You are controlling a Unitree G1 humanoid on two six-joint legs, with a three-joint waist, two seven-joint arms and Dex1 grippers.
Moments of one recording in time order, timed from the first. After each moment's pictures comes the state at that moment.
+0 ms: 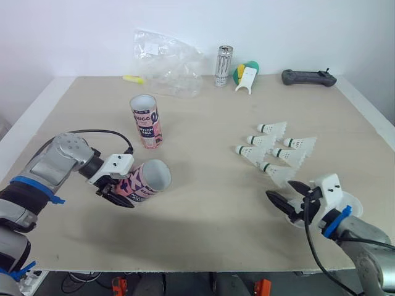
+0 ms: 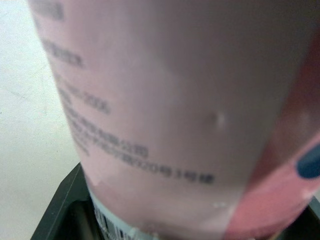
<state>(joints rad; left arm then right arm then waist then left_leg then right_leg) -0.78 0.97 -0.56 0.37 -0.29 0.02 -1.60 0.12 -0.61 -0.29 -0.33 0.49 0.48 0.61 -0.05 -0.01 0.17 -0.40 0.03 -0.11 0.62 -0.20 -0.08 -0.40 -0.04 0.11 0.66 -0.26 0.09</state>
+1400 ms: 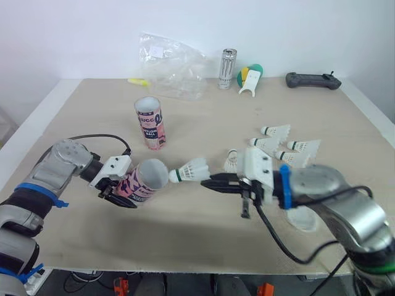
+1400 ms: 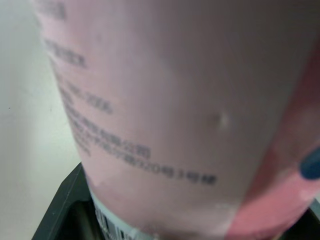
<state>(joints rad) -0.73 0.91 -0.48 0.49 -0.30 -0.07 -1.62 -0.57 -0.74 0.24 -0.51 0.48 0.61 0.87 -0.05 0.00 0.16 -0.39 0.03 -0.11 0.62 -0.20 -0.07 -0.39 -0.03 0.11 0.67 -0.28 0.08</state>
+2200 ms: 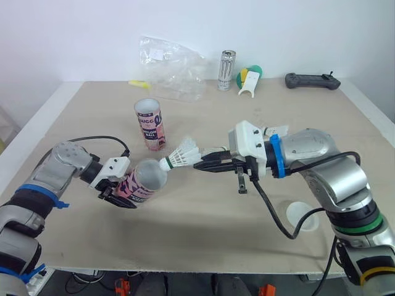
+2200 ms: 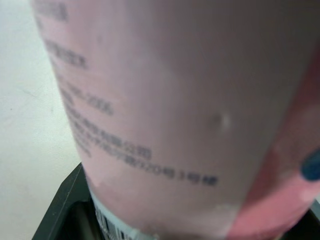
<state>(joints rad) -0.72 0.91 -0.49 0.50 -0.30 -0.10 -1.61 -0.72 -0.69 0.27 -0.39 0.42 0.52 1.11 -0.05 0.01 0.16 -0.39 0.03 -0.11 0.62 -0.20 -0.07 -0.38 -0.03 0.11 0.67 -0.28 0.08</state>
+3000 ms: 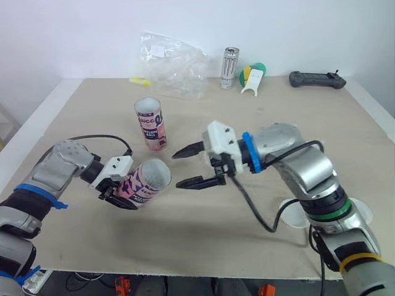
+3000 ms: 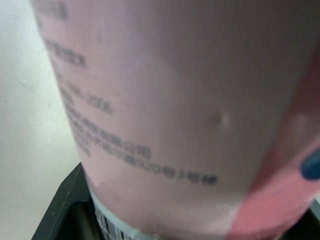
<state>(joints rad) -0.71 0.92 -0.48 0.38 -0.29 0.03 -1.60 -0.82 -0.58 0.25 -0.29 0.47 0.61 1.17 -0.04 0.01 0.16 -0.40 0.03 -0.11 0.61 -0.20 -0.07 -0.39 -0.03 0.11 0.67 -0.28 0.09</state>
